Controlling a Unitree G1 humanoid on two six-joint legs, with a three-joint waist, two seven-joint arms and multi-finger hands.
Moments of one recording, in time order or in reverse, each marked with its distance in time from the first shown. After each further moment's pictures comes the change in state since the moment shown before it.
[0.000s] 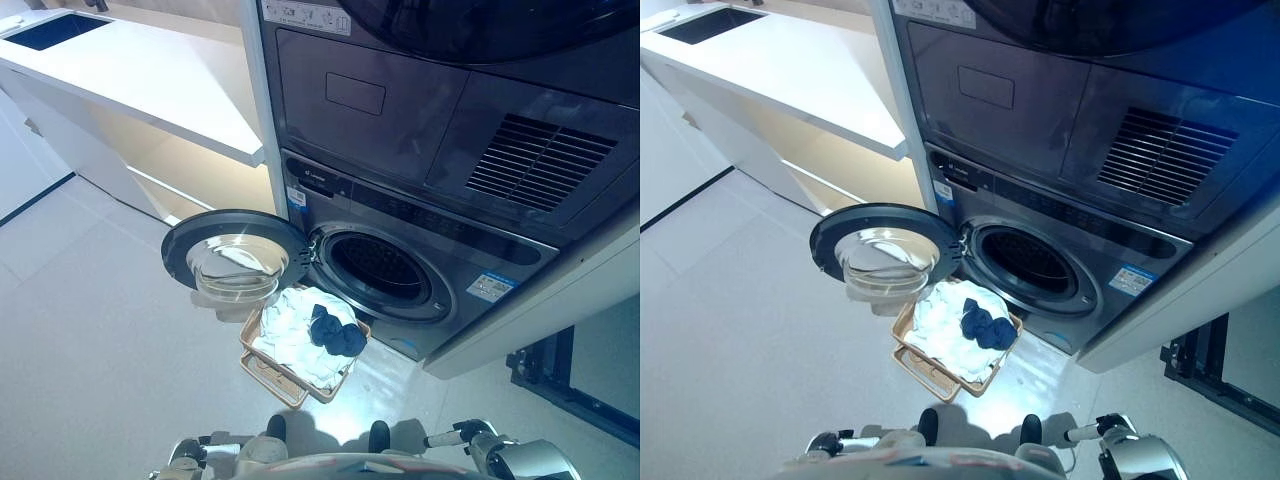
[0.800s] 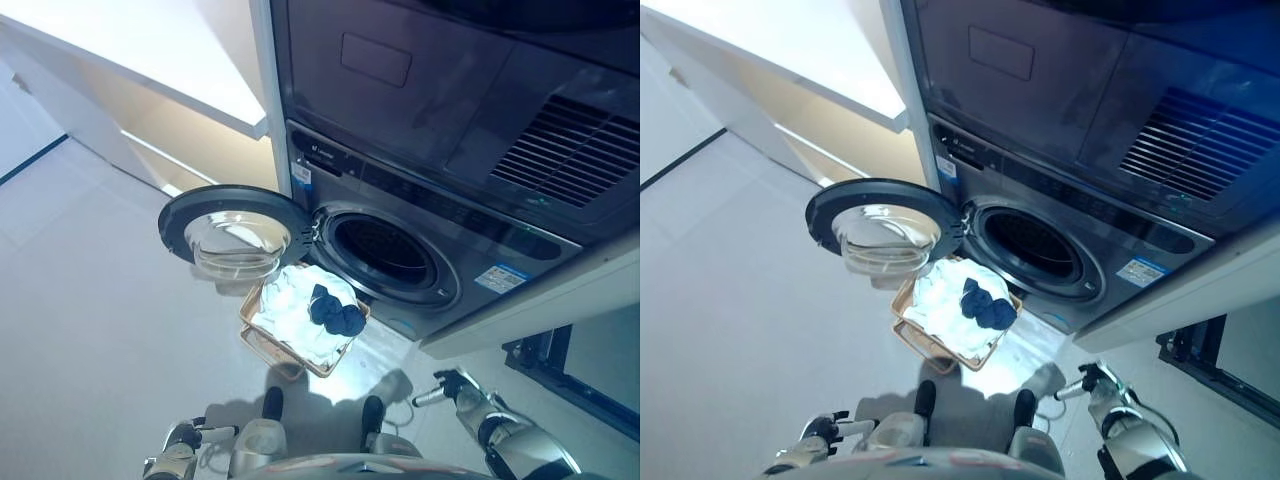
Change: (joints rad) left arm -0.017 0.028 0.014 -0.065 0.001 0.001 0.024; right arm -0.133 -0.044 0.243 -0.183 -0.118 -0.017 -0.005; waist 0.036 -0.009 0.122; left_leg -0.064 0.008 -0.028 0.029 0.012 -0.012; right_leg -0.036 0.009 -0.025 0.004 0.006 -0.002
